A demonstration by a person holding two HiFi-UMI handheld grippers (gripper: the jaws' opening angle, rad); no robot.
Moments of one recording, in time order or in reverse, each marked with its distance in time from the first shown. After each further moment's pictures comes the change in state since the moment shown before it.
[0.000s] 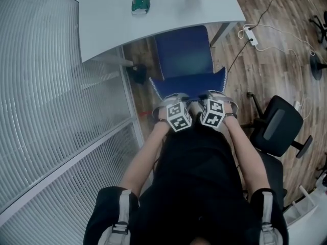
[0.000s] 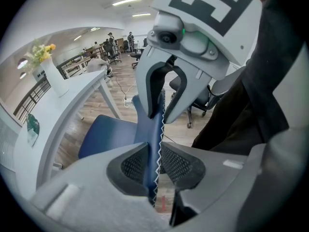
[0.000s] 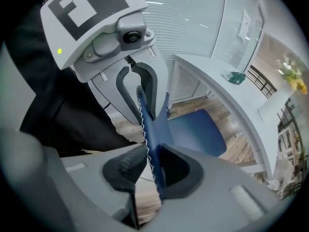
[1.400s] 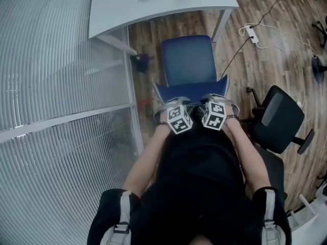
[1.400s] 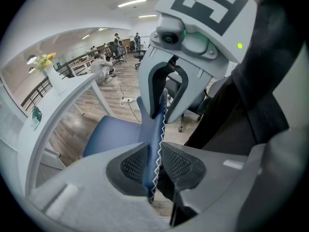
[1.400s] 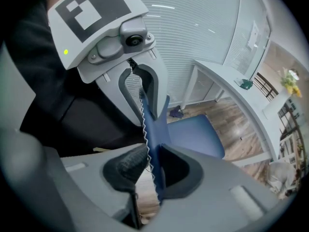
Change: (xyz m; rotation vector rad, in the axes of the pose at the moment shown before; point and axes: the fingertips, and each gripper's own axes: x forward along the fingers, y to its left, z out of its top) left arm -0.013 -0.188 0.014 -0.086 -0.015 0.045; right arm -0.043 0.171 -0.063 -0.084 -0.033 0.033
